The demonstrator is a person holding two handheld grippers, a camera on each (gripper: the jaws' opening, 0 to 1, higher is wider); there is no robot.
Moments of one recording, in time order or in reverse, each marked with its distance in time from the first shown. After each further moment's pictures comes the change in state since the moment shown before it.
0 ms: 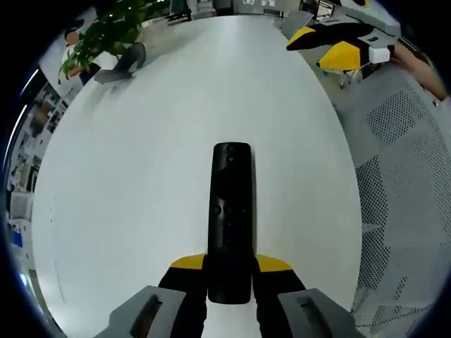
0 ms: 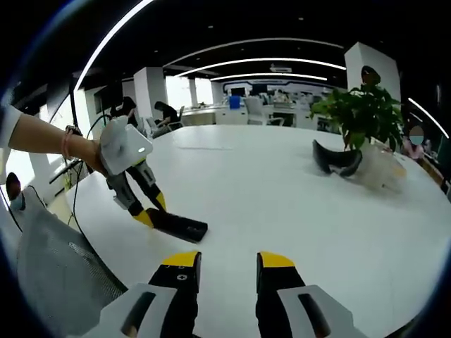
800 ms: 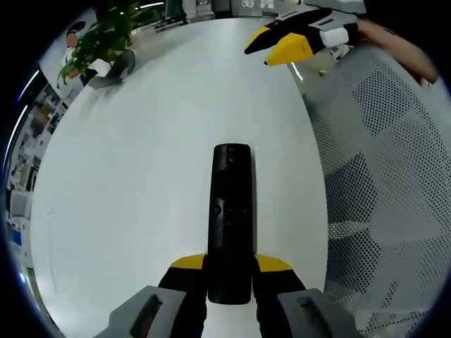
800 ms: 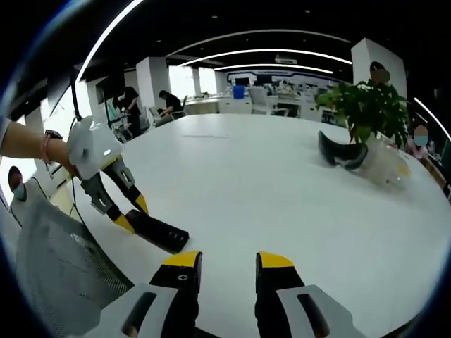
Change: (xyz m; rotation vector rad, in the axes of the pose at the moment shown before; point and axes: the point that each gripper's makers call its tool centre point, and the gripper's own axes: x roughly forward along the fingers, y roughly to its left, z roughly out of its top) left arm -0.007 -0.049 -0.013 -0.005 -0.028 -0.001; right arm 0.002 0.005 -0.014 -0.012 0.068 0.017
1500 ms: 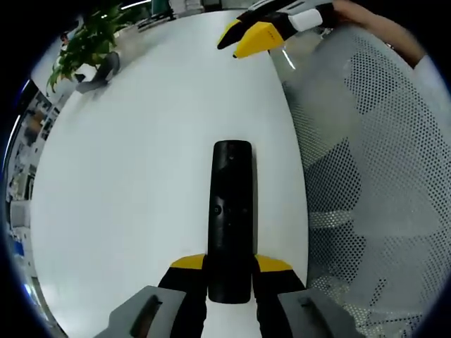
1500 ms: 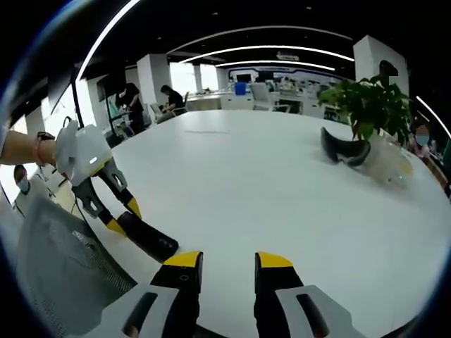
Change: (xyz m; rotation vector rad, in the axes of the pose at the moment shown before) left arm -0.003 -0.018 -0.006 0.049 0.052 -0.024; right arm 0.003 0.005 -0.004 -0.019 0.033 0.018
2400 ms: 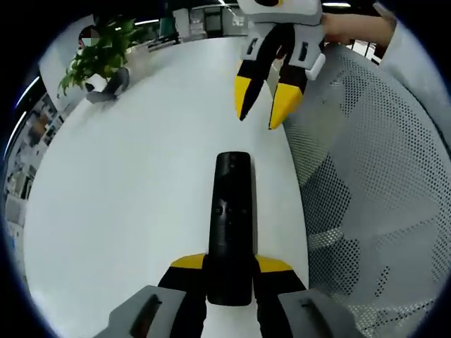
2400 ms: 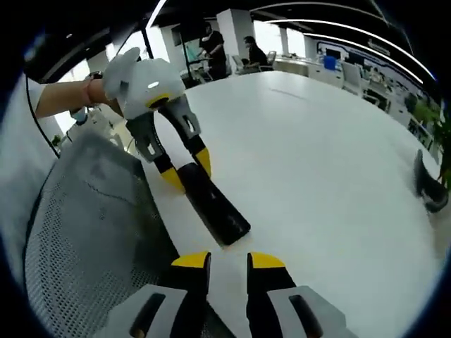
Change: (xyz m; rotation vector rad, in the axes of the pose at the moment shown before) left arm -0.002 0.001 -0.003 -0.016 -0.212 -0.019; right arm 0.038 0.086 -0.027 -0.411 0.309 0.456
